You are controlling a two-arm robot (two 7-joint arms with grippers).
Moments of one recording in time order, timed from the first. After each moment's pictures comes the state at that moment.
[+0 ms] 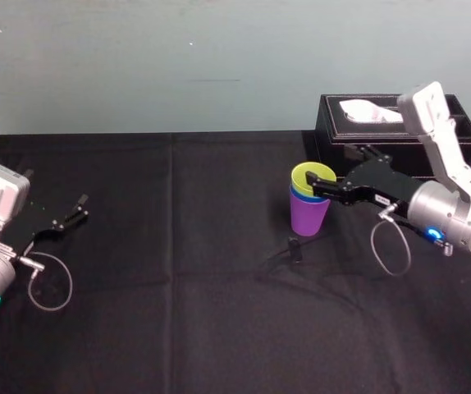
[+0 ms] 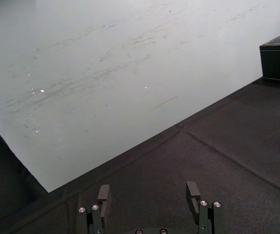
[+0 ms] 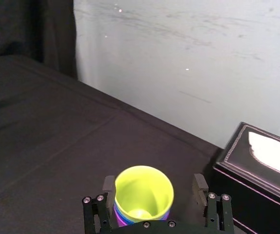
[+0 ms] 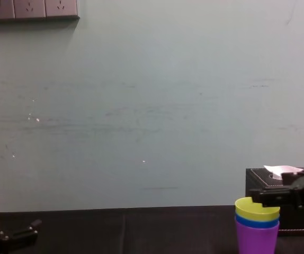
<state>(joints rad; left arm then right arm) -0.20 0.60 0.45 -1.41 -0.25 -0.12 0.03 0.36 0.50 -0.35 -1.43 0.34 0.22 0.42</state>
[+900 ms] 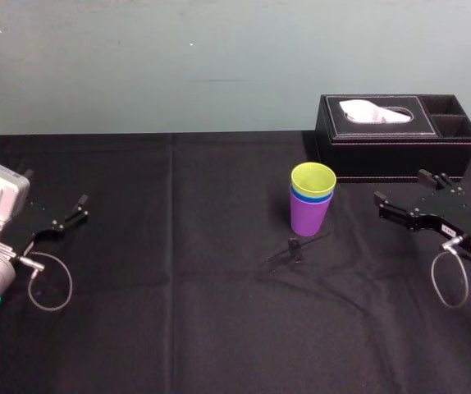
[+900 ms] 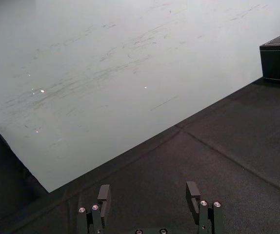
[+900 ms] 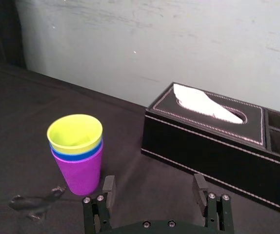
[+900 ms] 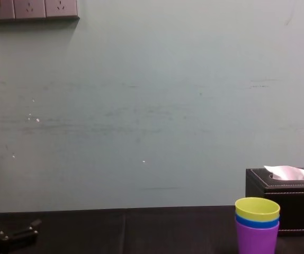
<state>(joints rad) -0.20 0.60 0.45 -1.41 -0.25 -0.12 0.03 0.16 0.55 -0.17 -1.48 0.35 0.14 0.35</state>
